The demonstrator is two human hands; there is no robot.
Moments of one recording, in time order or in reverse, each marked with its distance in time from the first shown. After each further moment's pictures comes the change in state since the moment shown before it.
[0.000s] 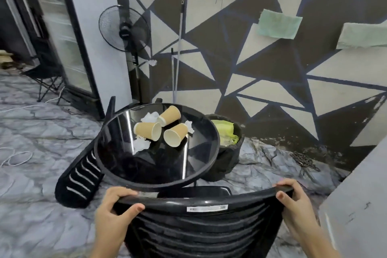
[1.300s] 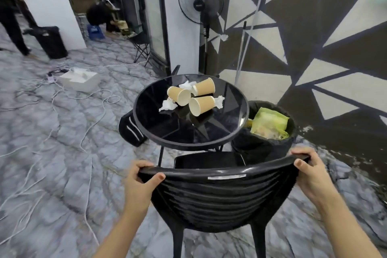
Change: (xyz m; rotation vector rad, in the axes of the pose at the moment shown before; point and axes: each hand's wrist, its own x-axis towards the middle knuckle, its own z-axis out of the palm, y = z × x) left_hand -0.097 0.019 0.171 -0.012 0.451 -0.160; right_hand 0.167 -0.017 -0.108 0.054 -0.547 0.143
